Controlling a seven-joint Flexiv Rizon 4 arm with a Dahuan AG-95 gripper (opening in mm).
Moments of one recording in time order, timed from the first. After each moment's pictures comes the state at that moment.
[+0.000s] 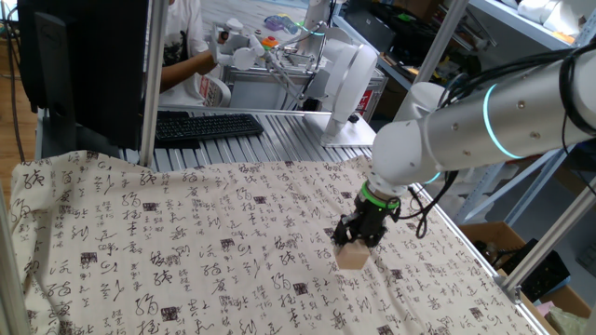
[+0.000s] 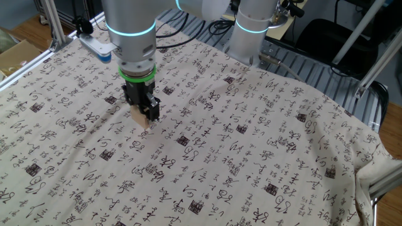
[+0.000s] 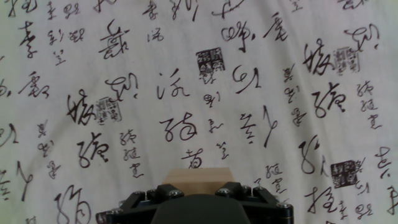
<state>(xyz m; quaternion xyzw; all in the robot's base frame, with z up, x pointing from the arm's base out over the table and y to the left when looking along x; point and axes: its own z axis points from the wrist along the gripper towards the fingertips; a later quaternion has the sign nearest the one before) 0.520 -0.102 0.067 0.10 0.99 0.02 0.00</state>
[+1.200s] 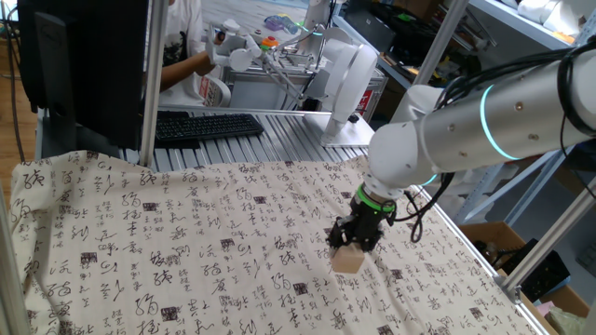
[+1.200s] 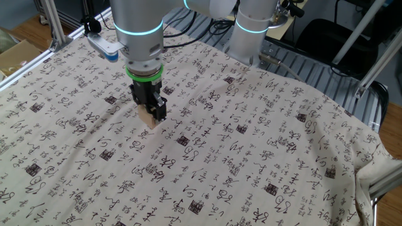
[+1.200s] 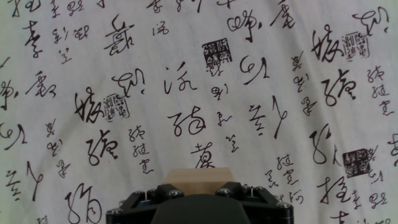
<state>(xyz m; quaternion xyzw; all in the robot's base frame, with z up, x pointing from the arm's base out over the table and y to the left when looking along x) 0.516 -0.093 0.066 0.12 0.99 0.01 0.00</state>
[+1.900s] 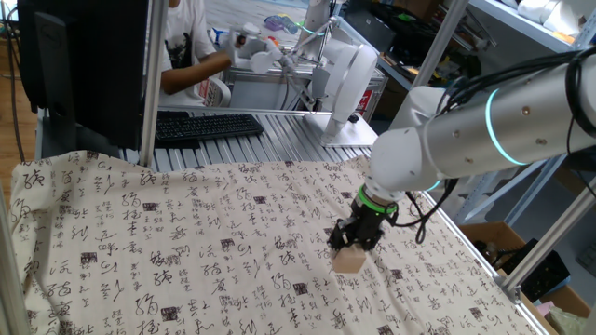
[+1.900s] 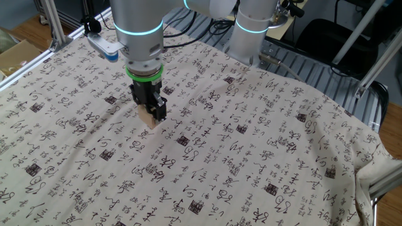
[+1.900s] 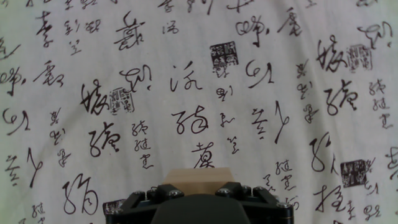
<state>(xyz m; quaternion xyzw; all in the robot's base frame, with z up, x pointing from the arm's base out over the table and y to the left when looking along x) 0.516 -0.093 0.065 0.06 1.00 0.01 0.01</state>
